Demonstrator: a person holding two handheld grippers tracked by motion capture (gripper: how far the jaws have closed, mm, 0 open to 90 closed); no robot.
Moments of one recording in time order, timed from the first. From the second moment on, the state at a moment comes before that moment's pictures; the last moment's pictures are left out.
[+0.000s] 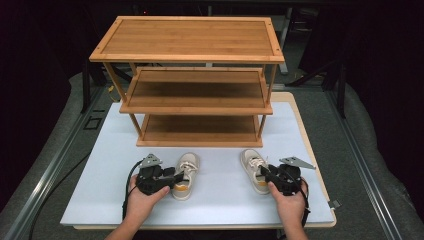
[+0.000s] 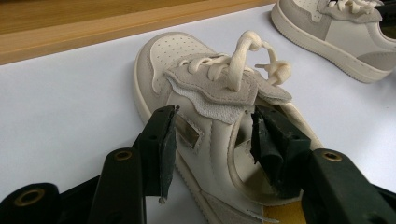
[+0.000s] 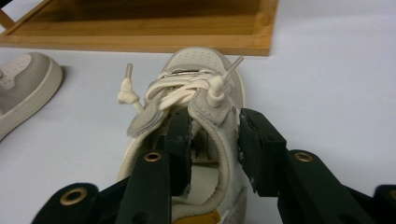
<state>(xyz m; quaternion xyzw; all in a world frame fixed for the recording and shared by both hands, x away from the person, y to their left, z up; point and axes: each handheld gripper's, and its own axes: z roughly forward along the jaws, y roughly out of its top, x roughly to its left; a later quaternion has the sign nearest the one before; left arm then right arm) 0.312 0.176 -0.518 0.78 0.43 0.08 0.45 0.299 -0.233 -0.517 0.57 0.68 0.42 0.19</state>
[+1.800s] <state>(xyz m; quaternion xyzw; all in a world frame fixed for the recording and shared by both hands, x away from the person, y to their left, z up) 0.308 0.169 -0.524 0.77 0.44 0.08 0.45 0.286 -0.102 -0.525 0.50 0.72 0.47 0.13</state>
